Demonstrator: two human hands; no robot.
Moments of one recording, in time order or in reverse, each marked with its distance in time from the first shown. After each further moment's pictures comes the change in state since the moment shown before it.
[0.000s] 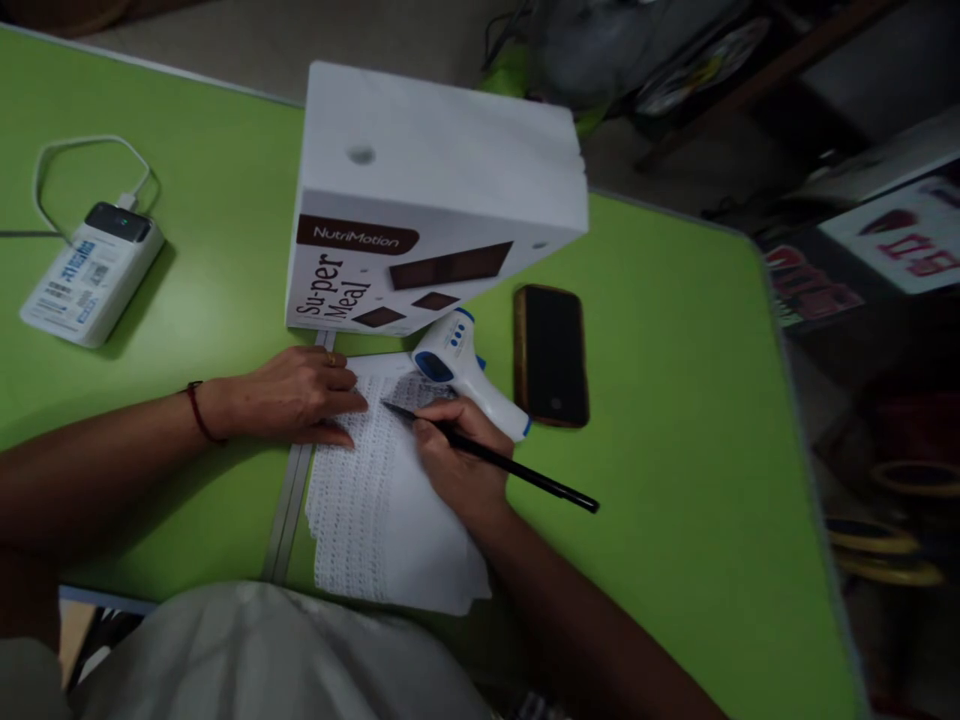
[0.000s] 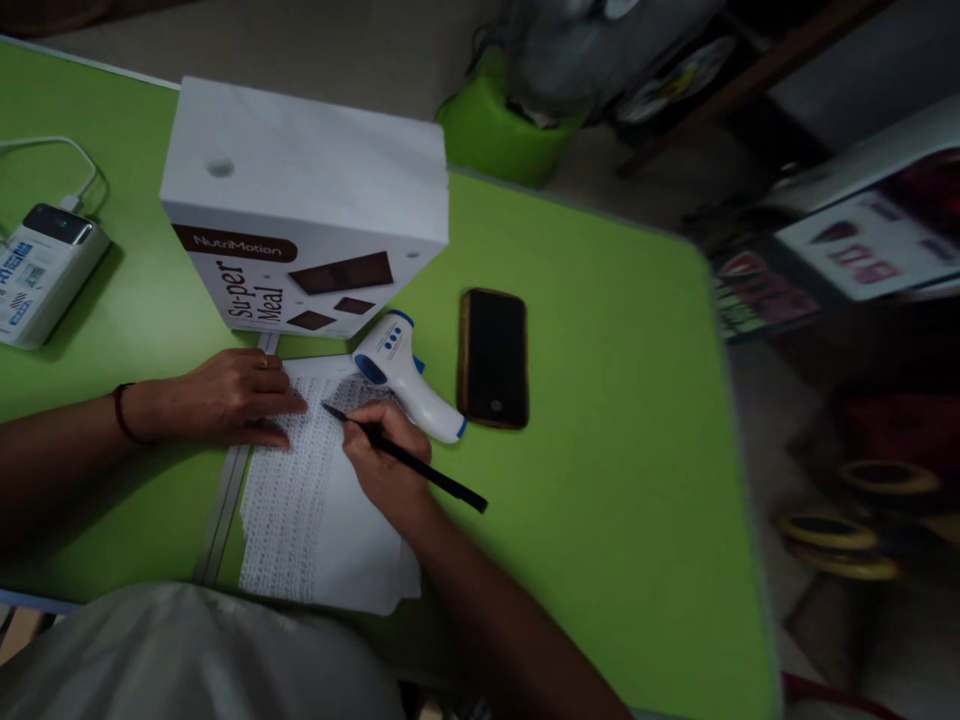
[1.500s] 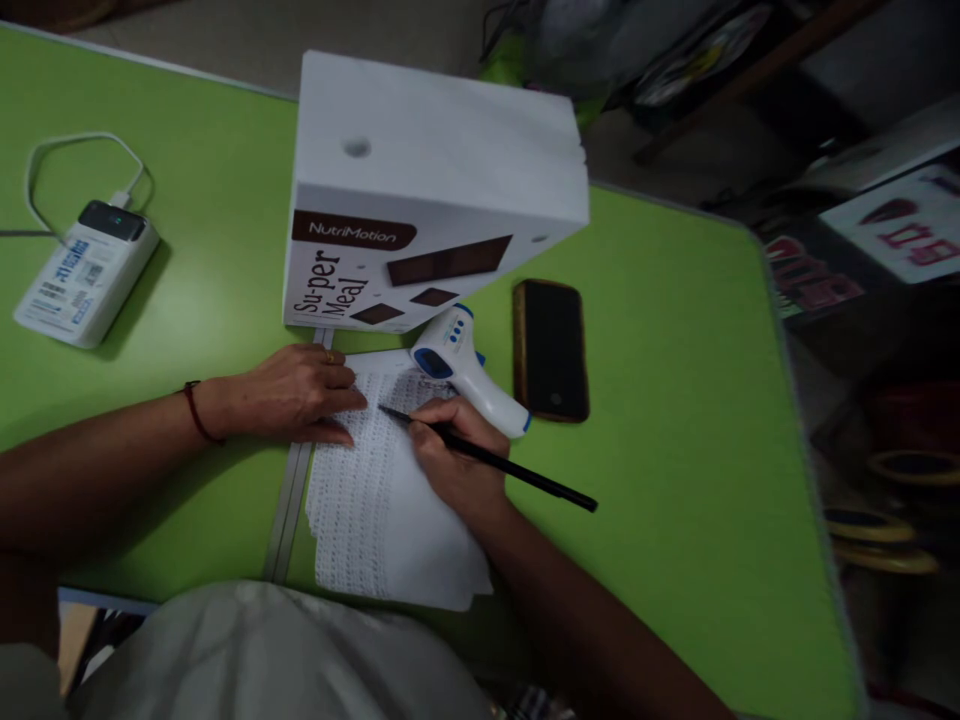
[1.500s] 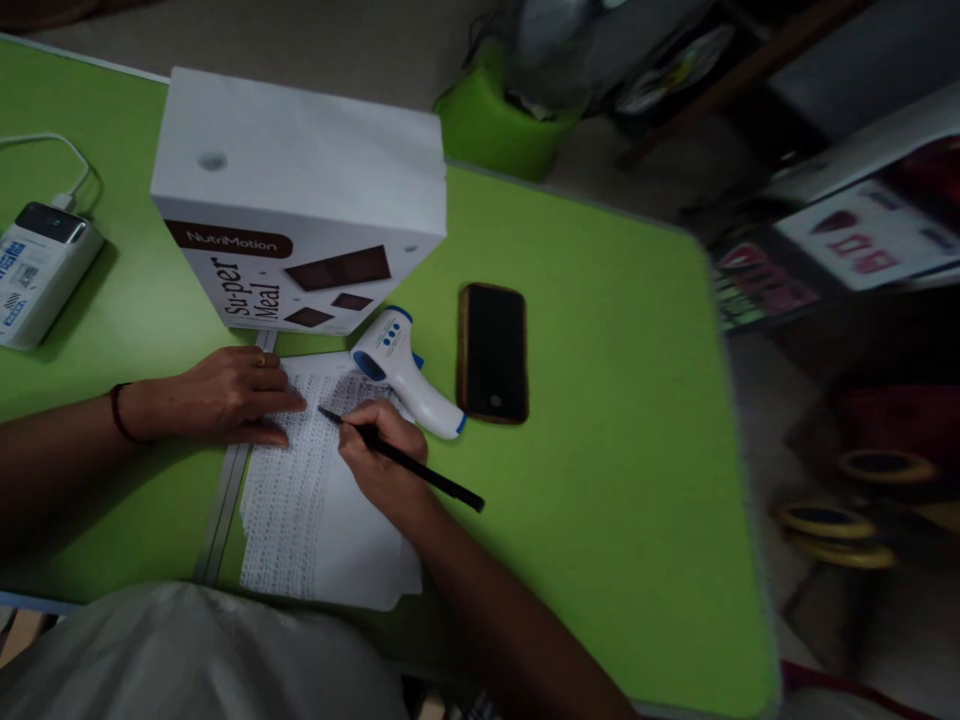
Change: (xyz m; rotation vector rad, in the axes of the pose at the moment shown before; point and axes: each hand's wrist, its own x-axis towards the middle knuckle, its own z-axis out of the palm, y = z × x) left_hand 0.000 0.000 -0.002 0.006 -0.033 -0.010; right_hand -0.001 -0.002 0.001 0.007 -0.018 -0.007
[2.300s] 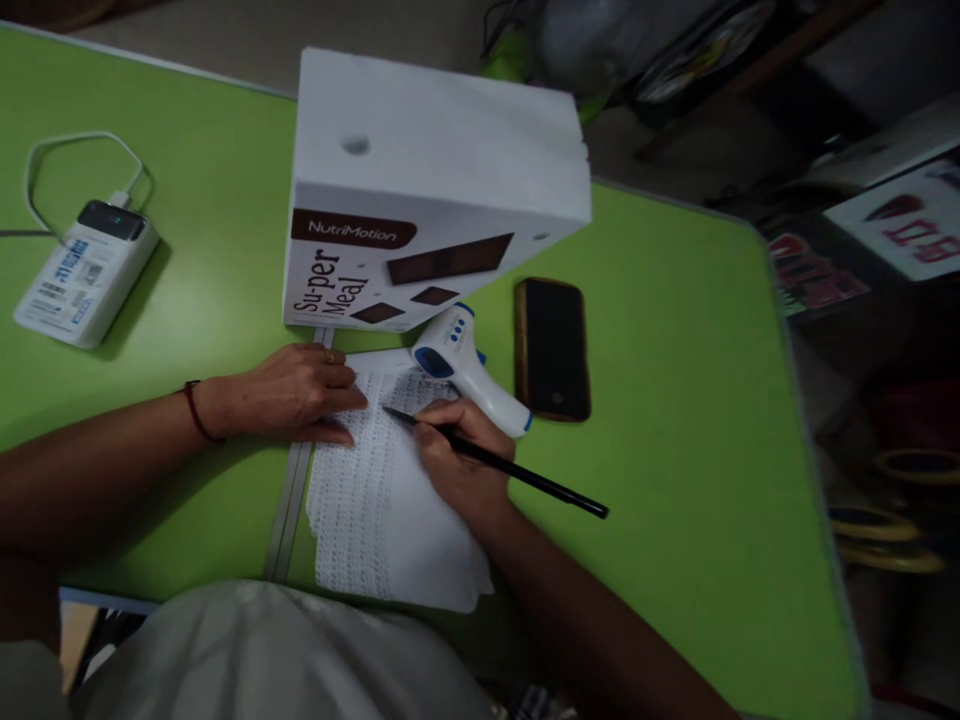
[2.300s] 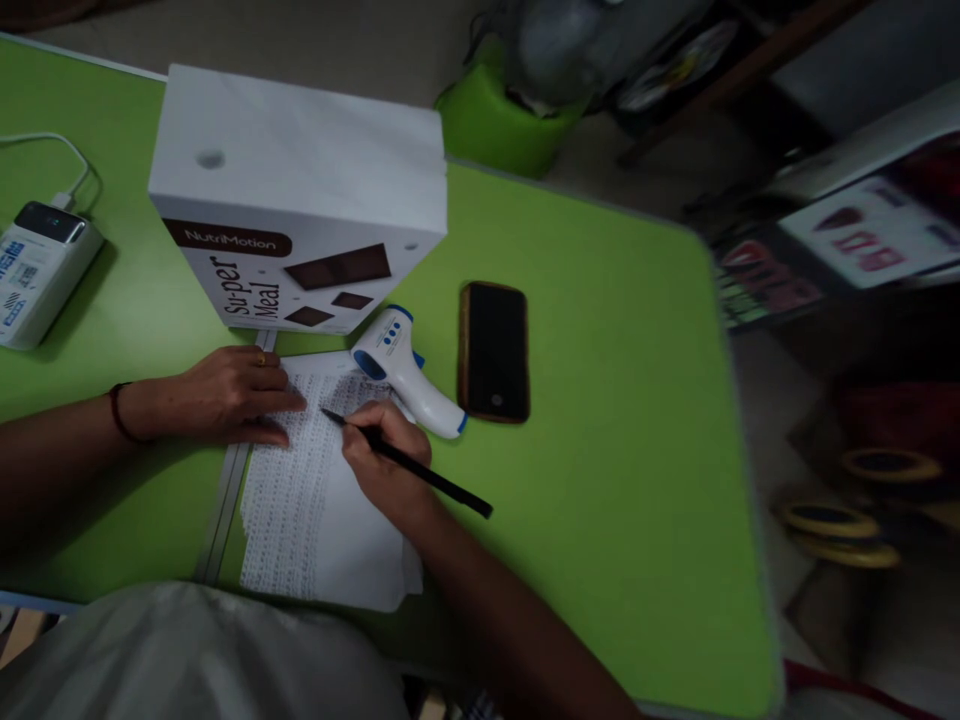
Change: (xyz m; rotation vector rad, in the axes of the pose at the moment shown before) left_hand 0.000 0.000 0.001 0.010 -0.009 0.000; right_hand -0.001 0.001 -0.003 0.043 -0.030 0.022
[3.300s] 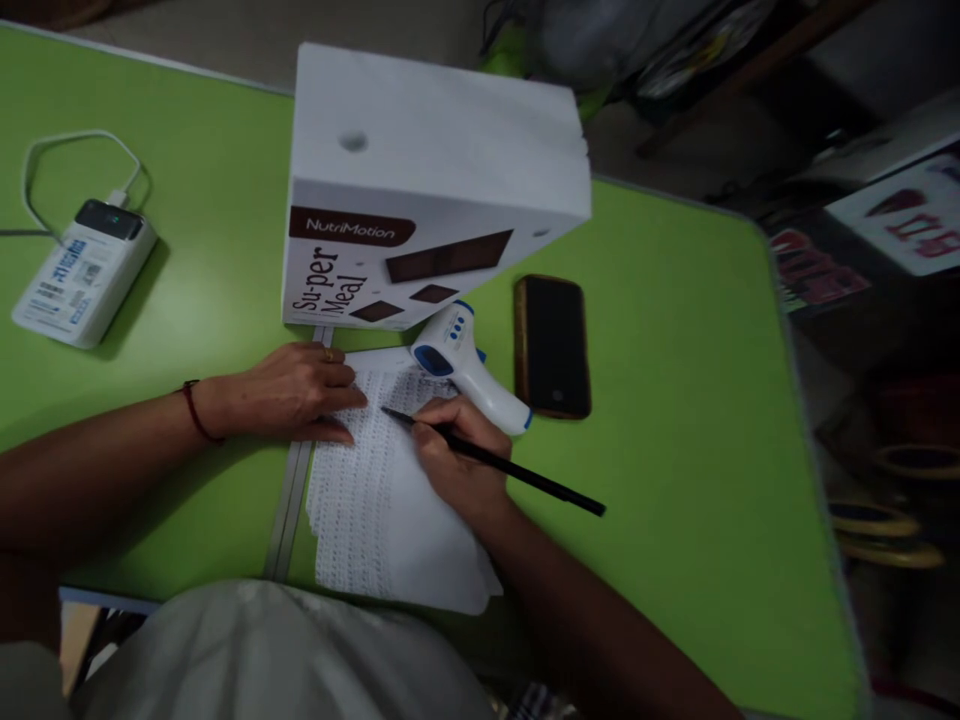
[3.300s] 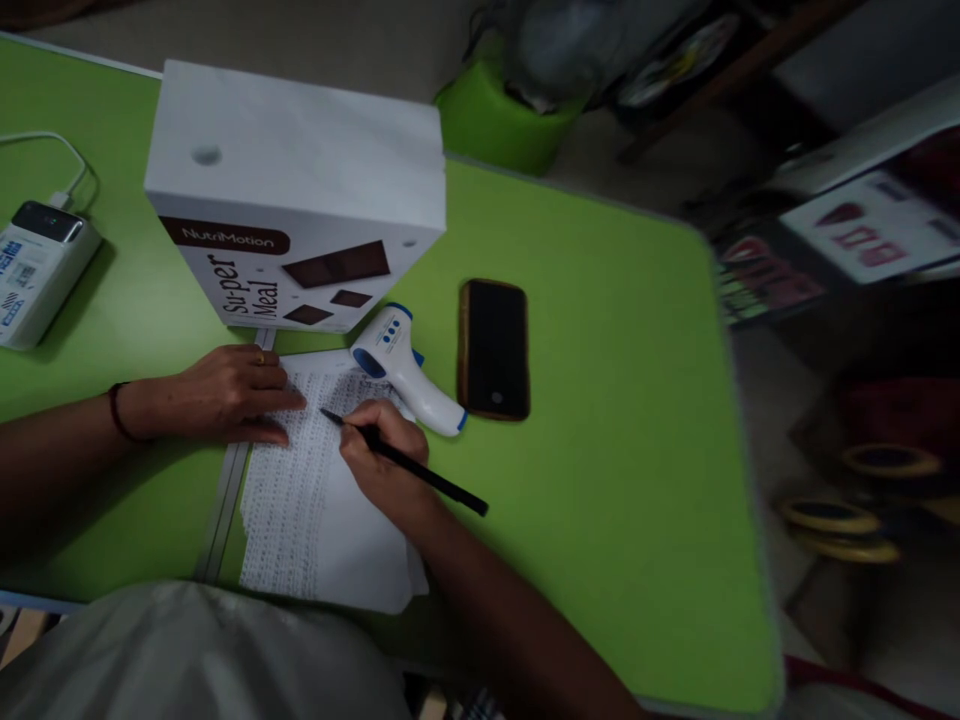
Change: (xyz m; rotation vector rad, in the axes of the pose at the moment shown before) left_hand 0.000 0.000 -0.001 0.002 0.021 0.007; right_hand 0.000 -0.001 0.001 0.031 -0.008 -0.058
